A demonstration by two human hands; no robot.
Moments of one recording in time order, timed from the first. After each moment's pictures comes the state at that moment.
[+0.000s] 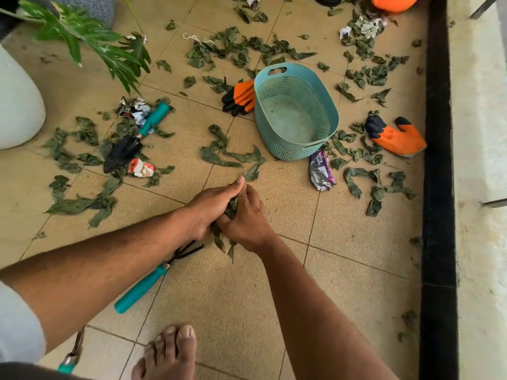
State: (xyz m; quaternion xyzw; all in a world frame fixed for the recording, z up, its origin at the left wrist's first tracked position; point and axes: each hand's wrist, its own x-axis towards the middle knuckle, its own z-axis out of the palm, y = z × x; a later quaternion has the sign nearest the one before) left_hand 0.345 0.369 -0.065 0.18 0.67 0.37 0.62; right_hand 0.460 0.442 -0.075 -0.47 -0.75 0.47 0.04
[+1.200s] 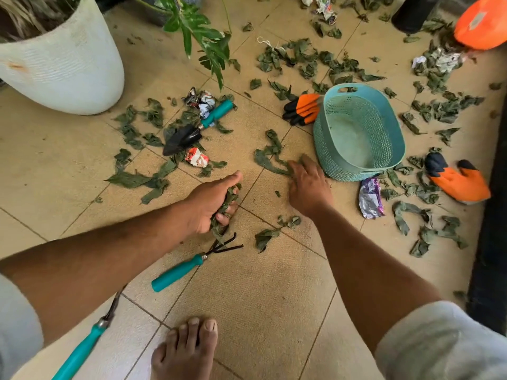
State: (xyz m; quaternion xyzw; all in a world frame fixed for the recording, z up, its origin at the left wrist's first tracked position) left_hand 0.247 0.382 -0.051 0.02 0.66 0.43 0.62; right_hand 0.442 0.554 -0.111 -0.46 -0.87 0.17 -0.03
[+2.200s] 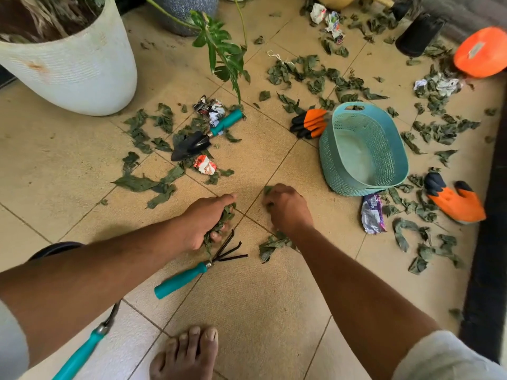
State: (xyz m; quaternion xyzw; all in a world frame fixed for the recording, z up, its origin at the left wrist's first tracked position) left_hand 0.236 0.357 -0.058 0.01 0.69 0.40 0.60; right_hand 0.404 0.510 -0.110 -0.36 -0.92 0.16 -0.03
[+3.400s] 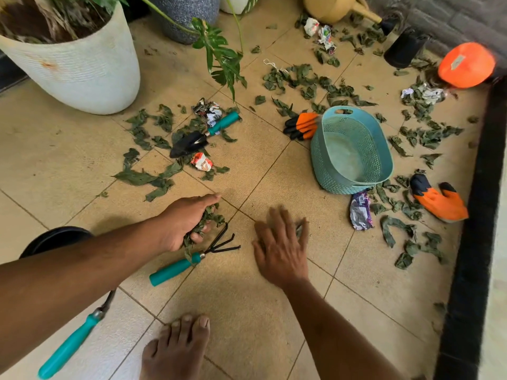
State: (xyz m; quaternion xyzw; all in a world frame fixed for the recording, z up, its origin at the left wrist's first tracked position) left_hand 0.241 0.321 -0.033 0.01 0.70 0.42 0.57; right_hand 0.485 0.413 -0.120 -0.35 -0.93 0.03 -0.05
